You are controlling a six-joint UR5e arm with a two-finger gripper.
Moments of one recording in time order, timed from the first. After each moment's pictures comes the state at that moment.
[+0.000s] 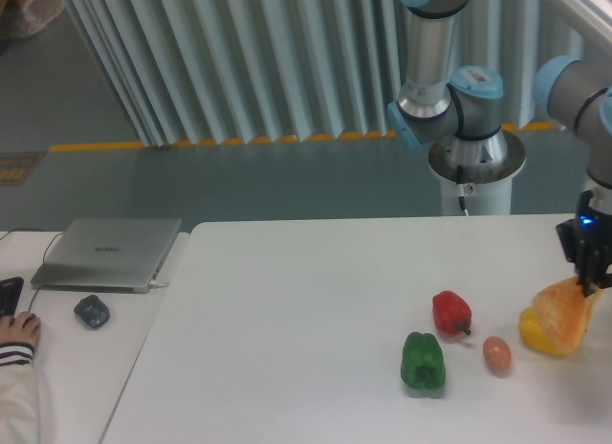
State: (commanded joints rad) arm 2.64 -1.89 -1.41 -1.39 1.50 1.63
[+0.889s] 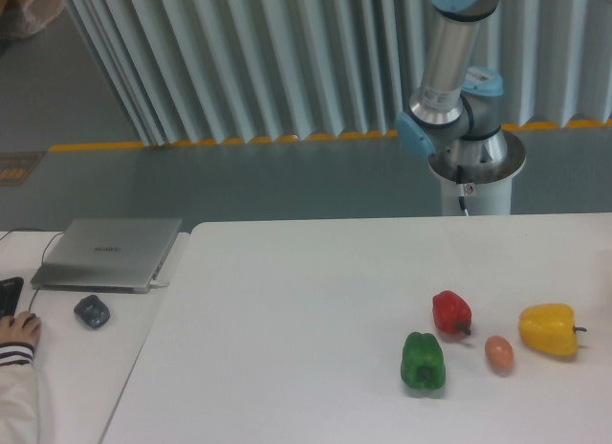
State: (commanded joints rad) arm 2.93 -1.94 -1.41 -1.32 1.54 2.31
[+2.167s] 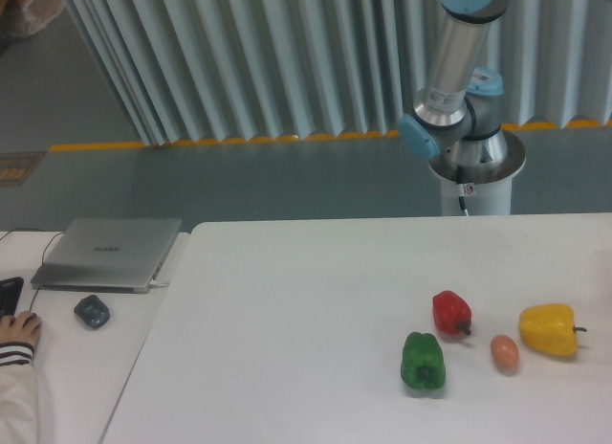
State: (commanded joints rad) arm 2.85 -1.91 -1.46 -1.21 1.50 2.18
